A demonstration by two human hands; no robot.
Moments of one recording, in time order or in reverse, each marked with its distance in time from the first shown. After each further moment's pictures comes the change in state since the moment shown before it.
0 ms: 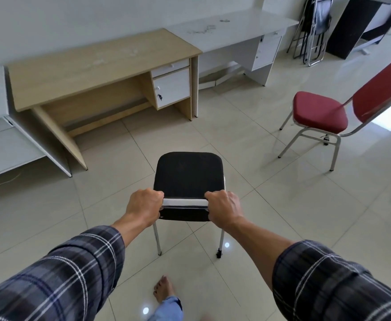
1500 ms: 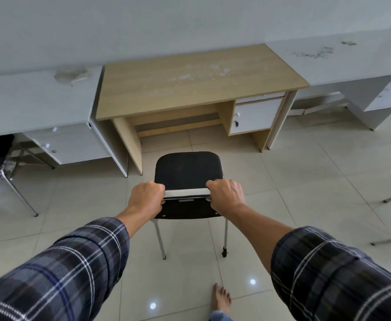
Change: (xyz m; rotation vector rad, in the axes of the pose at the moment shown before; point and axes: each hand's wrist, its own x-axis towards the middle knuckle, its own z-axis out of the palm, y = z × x) left_hand 0.213 -0.257 0.006 -0.090 -0.044 -0.412; right_hand 0.410 -0.114 -0.021 -0.097 -0.042 -0.420
